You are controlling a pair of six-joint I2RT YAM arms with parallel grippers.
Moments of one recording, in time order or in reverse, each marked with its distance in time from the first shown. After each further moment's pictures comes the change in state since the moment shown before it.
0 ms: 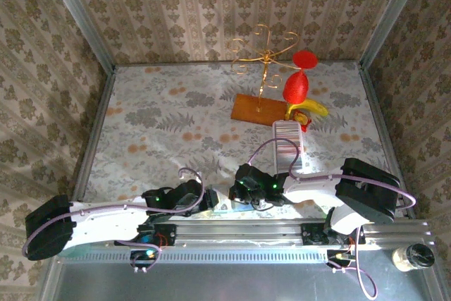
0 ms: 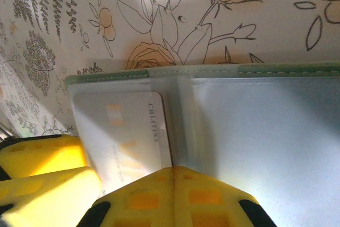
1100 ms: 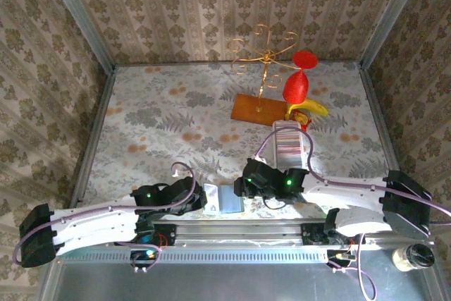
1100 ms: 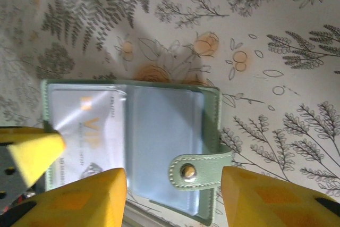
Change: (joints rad) left arm 0.001 -0.132 0.140 -0.404 -0.046 0.045; right arm 0.016 -0.249 0.097 -0.423 0.185 -0.205
